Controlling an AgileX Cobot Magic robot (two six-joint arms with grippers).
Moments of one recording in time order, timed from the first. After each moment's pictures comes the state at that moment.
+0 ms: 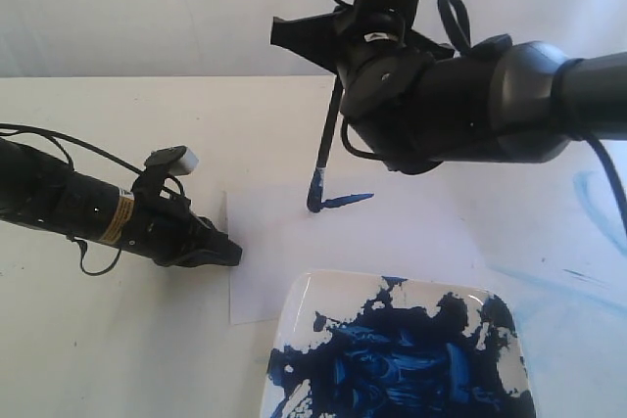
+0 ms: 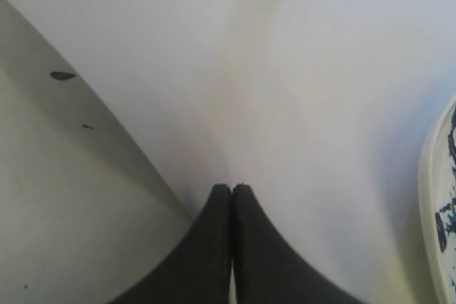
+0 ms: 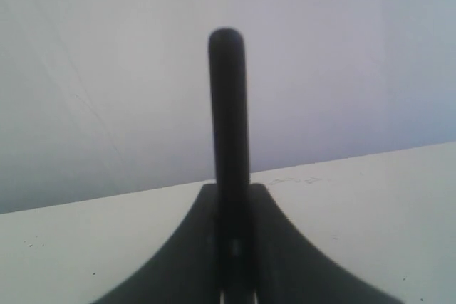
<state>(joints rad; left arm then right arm) -0.28 2.00 -0.95 1.66 -0.71 -1.62 0.86 1.81 -1.20 1.14 -0.69 -0.71</state>
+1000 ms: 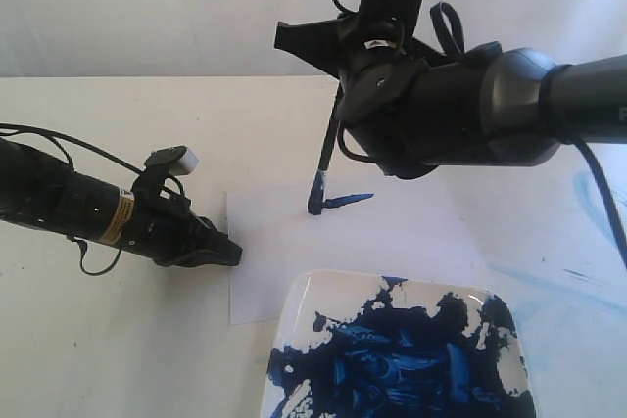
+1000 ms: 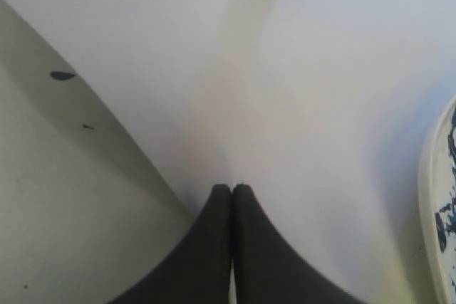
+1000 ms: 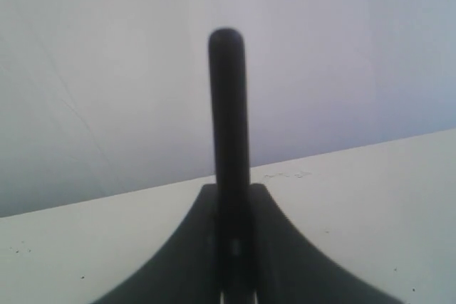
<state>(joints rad) -0.28 2.00 -0.95 1.66 -0.71 -1.62 0.86 1.83 -1.20 1.16 -0.72 -0.70</state>
